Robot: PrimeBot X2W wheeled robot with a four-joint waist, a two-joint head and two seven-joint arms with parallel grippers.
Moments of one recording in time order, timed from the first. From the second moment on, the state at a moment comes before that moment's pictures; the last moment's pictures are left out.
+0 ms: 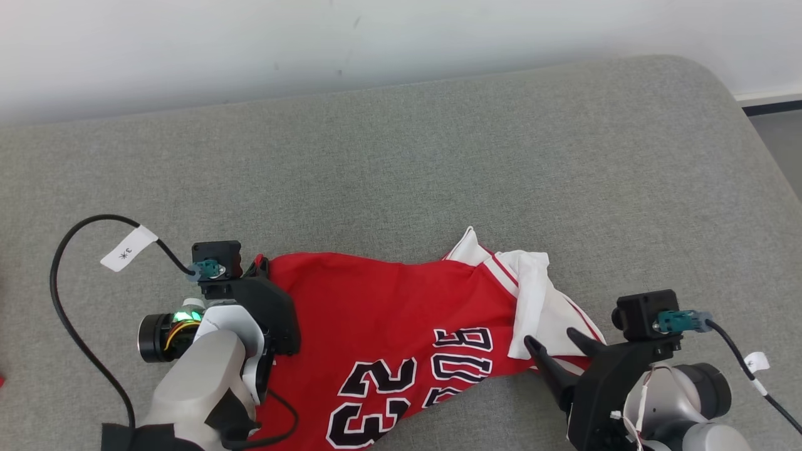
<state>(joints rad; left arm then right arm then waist) -0.84 0.07 -0.52 1.22 -0.66 0.03 -0.13 -0.09 -0.05 0.08 -0.16 0.29 0.13 0.75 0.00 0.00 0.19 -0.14</state>
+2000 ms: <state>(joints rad) -1.40 0.27 -0.08 0.48 -0.64 -0.05 -0.26 -1.48 -0.17 0.00 0.61 0.13 0.13 -0.15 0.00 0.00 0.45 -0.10</state>
